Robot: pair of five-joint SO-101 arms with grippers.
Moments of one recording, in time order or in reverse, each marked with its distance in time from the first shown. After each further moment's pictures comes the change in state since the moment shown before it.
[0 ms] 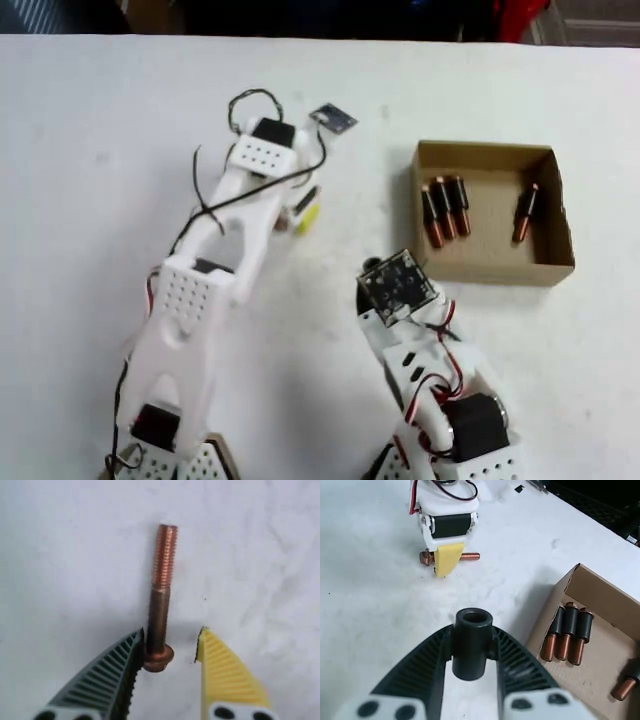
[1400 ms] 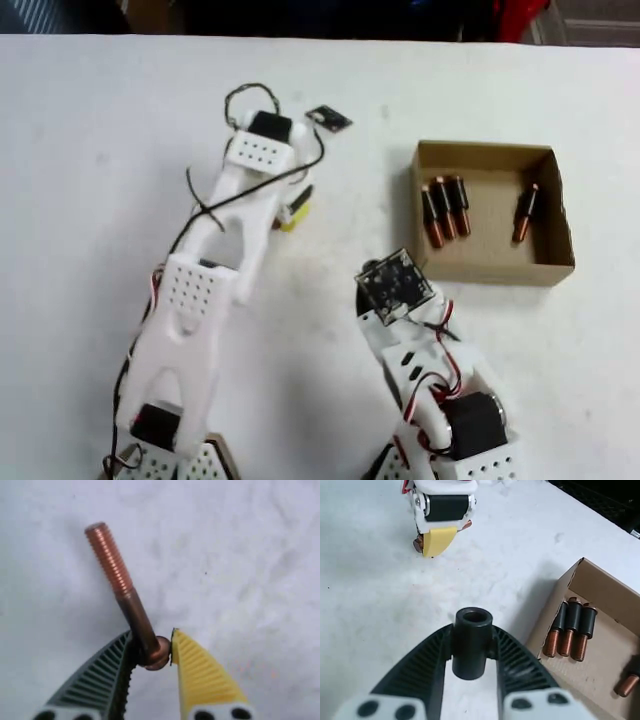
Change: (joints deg) left arm -0.9 2.9 -11.2 10.6 -0.4; right arm 0.0 0.0 1.1 0.0 0.0
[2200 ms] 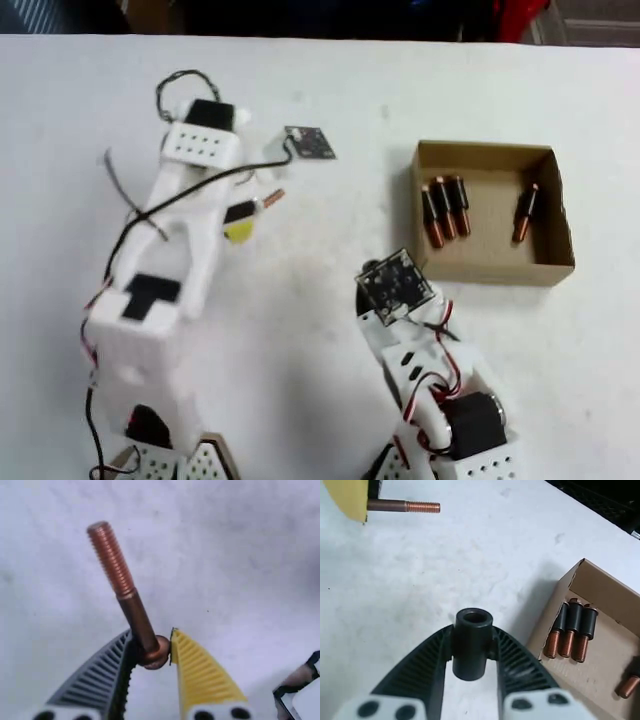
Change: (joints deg) left arm -6.9 -36.4 40.3 0.0 -36.9; right arm 0.0 -0.2 0.4 -0.2 0.0
